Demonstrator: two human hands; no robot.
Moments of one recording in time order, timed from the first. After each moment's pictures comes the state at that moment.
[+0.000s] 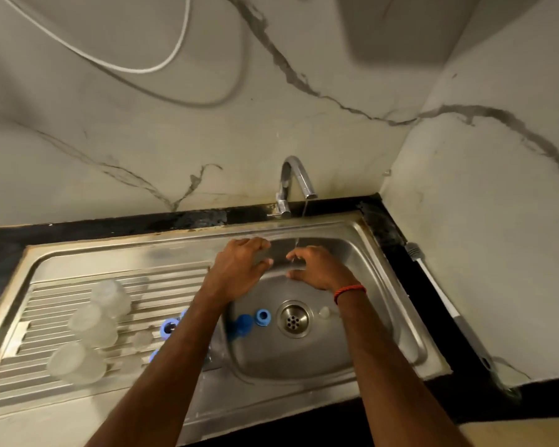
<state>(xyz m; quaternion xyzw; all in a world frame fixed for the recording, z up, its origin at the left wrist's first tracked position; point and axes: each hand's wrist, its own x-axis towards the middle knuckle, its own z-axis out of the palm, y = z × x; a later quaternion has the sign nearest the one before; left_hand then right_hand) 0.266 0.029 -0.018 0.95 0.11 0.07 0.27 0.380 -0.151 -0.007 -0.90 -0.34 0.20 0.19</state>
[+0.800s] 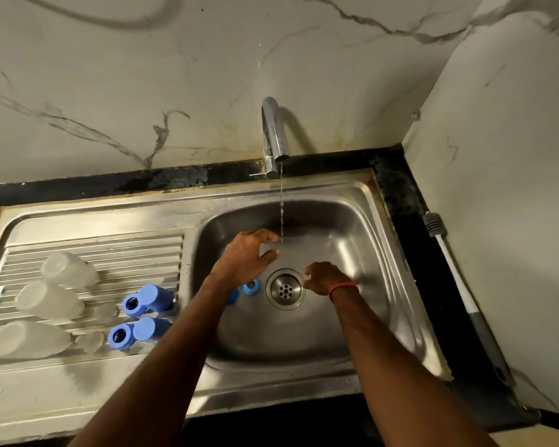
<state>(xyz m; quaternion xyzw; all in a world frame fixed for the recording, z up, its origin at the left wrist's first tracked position) 0.330 -0.022 -0.092 0.94 0.16 -0.03 0.29 0.449 -0.195 -0.183 -0.88 -0.27 0.38 0.05</state>
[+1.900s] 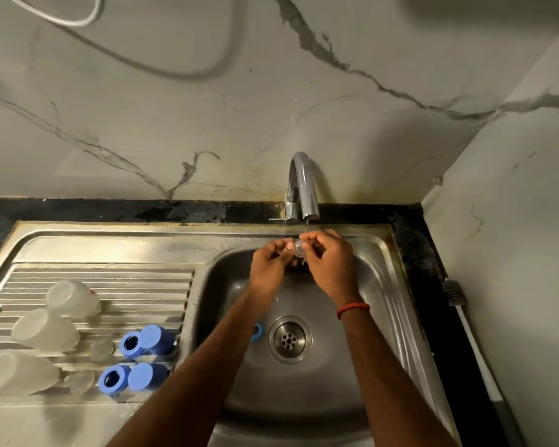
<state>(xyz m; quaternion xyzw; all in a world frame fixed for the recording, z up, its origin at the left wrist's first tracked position) 0.390 -0.024 -0.071 0.58 0.34 0.16 0.72 0.479 -0.123 -0.059 -0.83 -0.33 0.01 0.45</state>
